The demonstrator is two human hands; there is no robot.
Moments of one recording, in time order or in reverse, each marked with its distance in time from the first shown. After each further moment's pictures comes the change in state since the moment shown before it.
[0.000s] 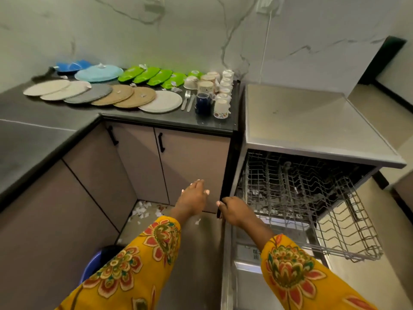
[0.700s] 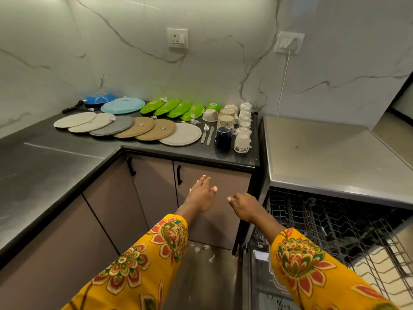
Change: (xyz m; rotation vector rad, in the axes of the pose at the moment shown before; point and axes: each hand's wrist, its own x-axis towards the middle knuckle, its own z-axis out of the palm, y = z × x) left_hand 0.077 -0.013 -0.102 -0.106 0.139 0.026; right_hand 0.108 -0.050 -0.070 0.039 0.136 -0.032
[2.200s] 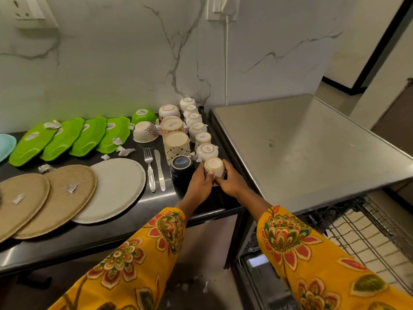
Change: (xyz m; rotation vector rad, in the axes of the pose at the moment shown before) left_hand 0.316 0.039 0.016 -0.412 -0.206 0.205; right_hand 0.247 0.024 -0.078 0.583 0.317 0.386
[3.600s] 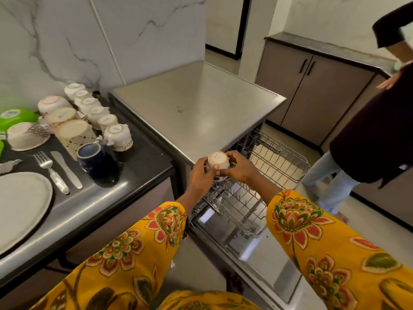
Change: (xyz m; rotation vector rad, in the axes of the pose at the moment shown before) left_hand -0.114 0.035 0.143 -0.133 -0.434 0.163; right_hand -0.171 0.120 -0.096 0.122 0.391 0.296
